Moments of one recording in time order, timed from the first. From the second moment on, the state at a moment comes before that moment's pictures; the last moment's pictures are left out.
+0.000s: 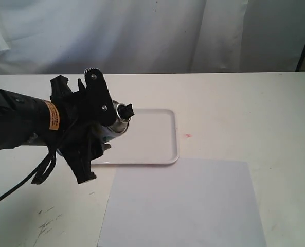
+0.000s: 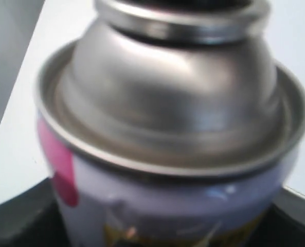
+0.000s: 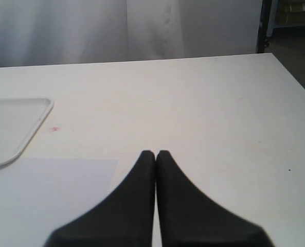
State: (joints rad) left arm -0.65 1.50 -0.87 0.31 0.34 0.43; right arm -0.05 0.00 0.00 0.15 0.35 -0.10
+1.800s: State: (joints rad) left arm -0.81 1.83 -1.18 -0.06 0.82 0.71; right arm -0.05 0.00 0.00 0.15 0.35 -0.10
